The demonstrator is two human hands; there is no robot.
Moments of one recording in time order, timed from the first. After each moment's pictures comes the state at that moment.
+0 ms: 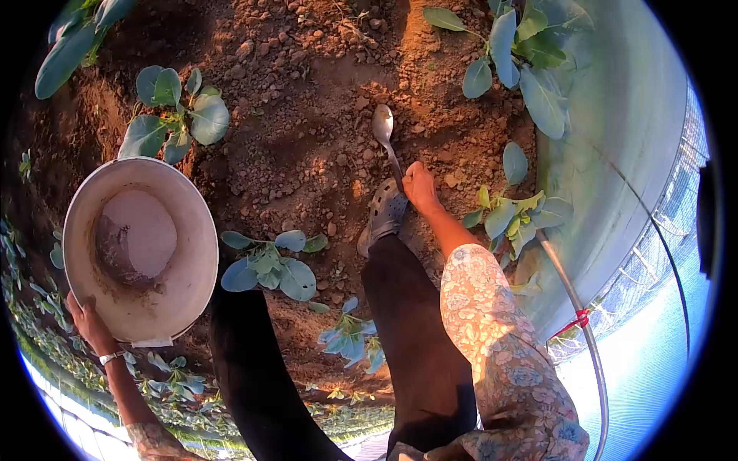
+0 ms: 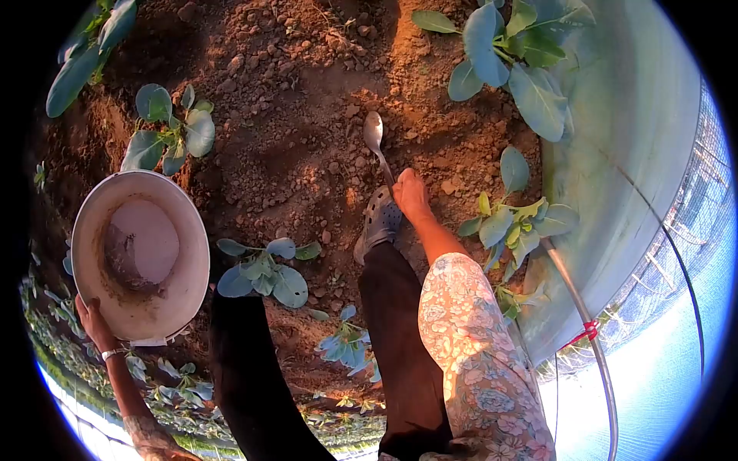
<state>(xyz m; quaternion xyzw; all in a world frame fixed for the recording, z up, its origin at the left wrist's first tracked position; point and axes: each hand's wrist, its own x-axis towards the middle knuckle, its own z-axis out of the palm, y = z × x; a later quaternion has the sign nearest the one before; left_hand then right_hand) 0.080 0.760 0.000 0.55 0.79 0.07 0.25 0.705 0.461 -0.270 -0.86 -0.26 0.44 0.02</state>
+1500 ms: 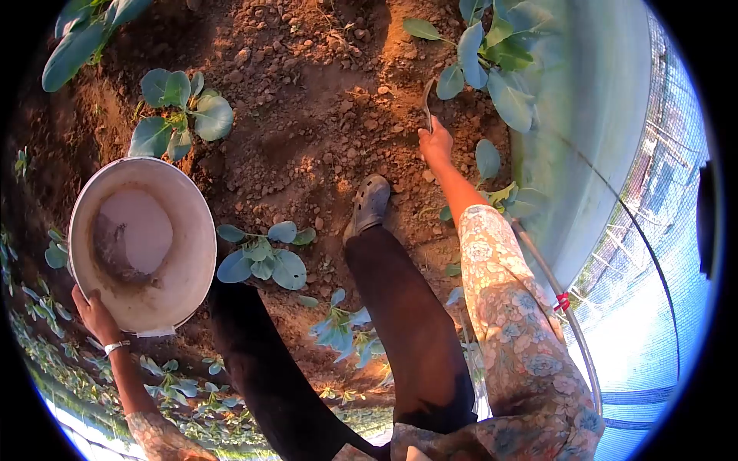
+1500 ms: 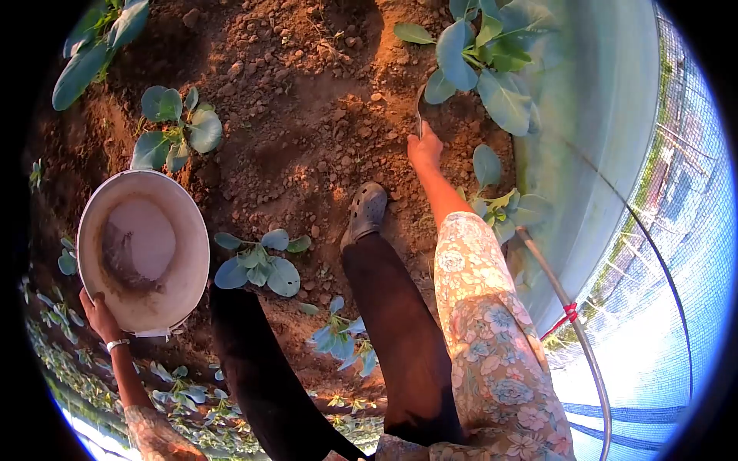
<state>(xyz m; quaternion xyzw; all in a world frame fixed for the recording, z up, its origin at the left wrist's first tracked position) 0.075 0.751 -0.005 0.54 0.82 0.03 0.20 0.754 0.584 -0.173 -0.92 -0.05 0.37 0.08</state>
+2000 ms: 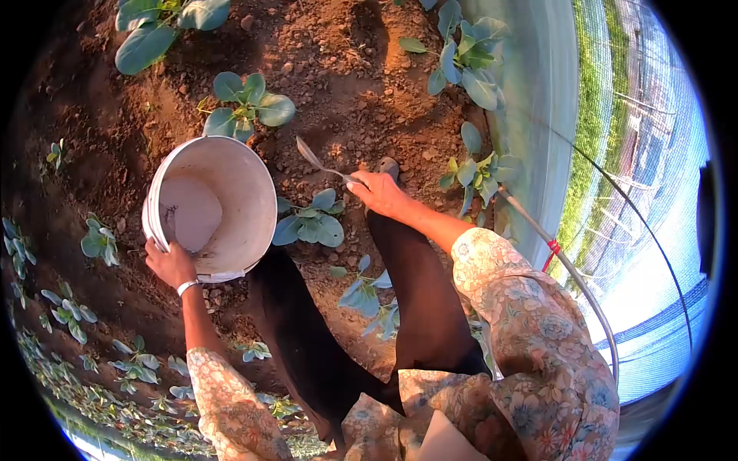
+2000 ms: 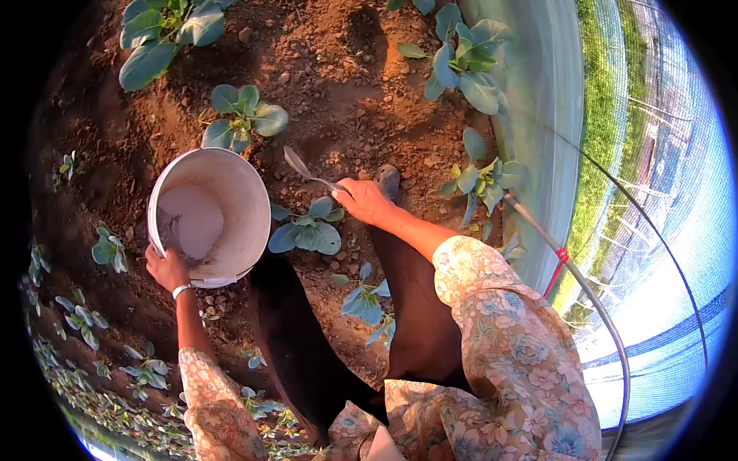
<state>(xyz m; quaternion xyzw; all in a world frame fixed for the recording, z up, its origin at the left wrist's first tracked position) 0.110 0.754 0.016 0.52 0.83 0.03 0.18 0.509 0.622 0.034 -0.72 -0.43 0.53 0.11</state>
